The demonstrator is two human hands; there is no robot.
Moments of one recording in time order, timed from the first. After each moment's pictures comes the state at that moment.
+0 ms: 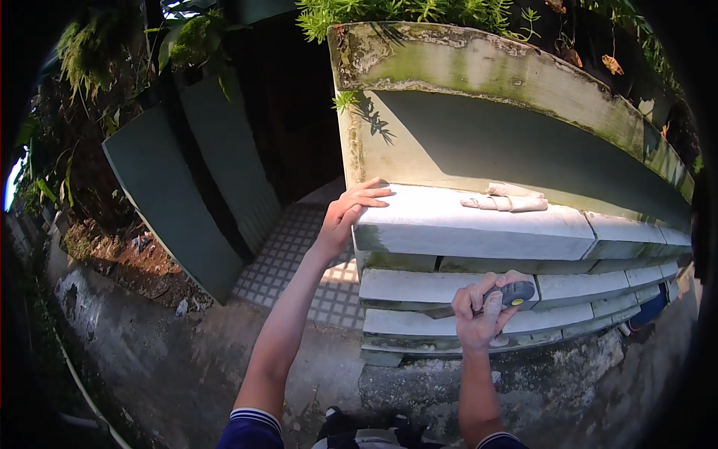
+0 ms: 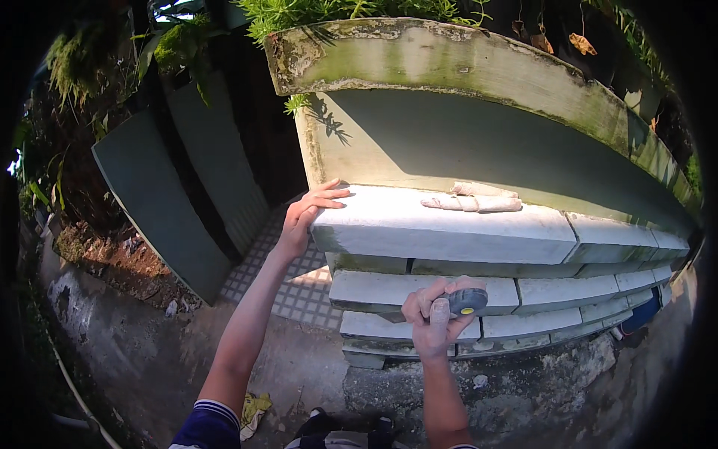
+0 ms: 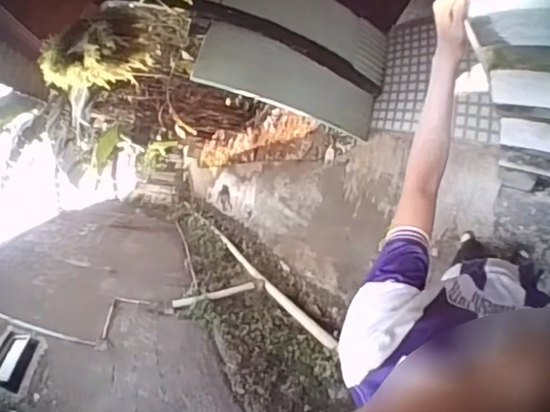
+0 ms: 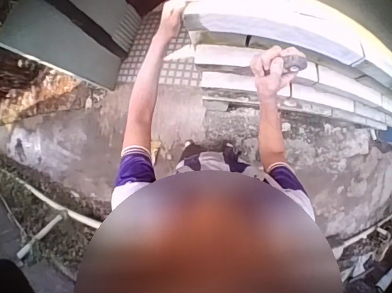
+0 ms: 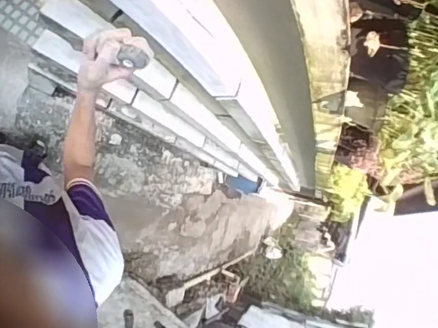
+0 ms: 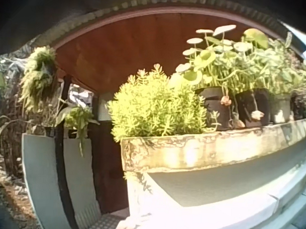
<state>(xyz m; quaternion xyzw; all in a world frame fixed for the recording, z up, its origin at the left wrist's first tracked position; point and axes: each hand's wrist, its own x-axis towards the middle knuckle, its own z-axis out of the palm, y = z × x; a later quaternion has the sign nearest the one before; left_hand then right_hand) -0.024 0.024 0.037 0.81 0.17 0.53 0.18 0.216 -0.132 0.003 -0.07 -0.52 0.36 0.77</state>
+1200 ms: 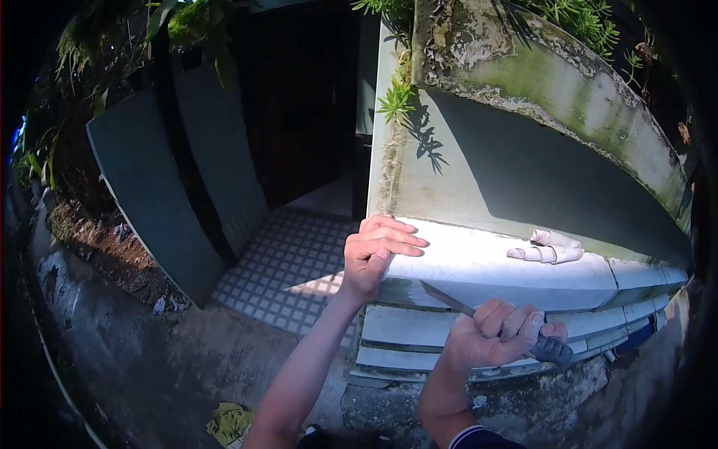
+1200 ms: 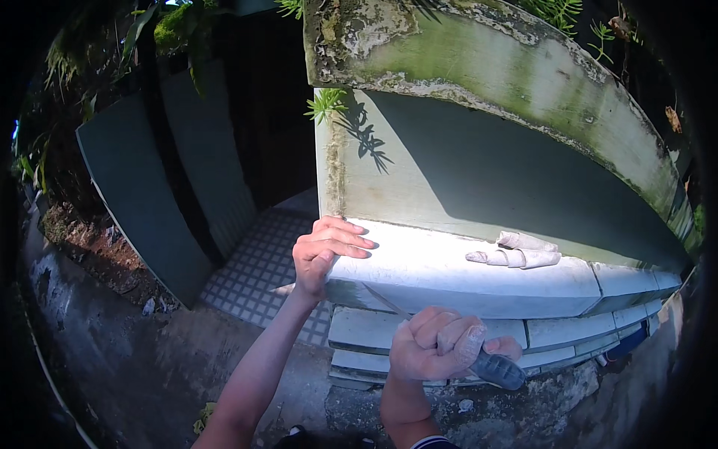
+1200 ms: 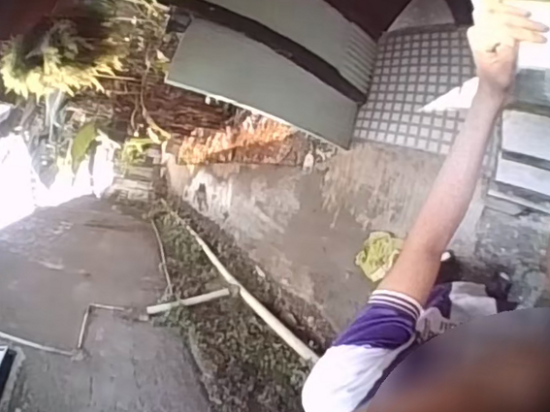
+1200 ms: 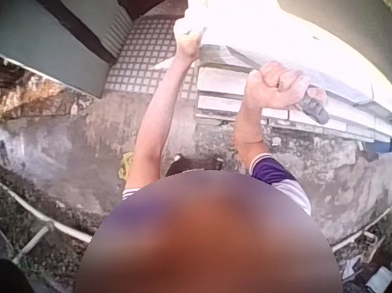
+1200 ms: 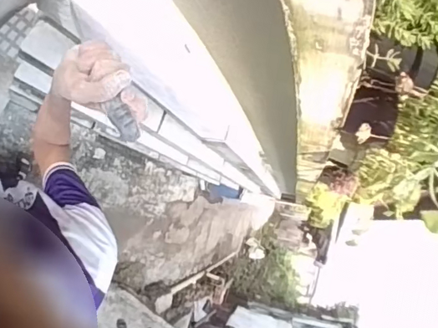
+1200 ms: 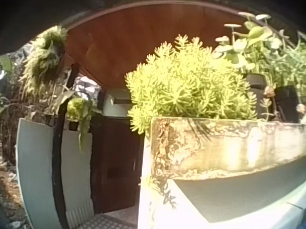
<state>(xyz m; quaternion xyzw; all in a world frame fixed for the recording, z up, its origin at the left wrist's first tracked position) -0.014 0.053 0.008 0.73 0.12 0.66 0.14 0.113 -0.056 0.056 -0.10 -0.27 0.11 0.95</state>
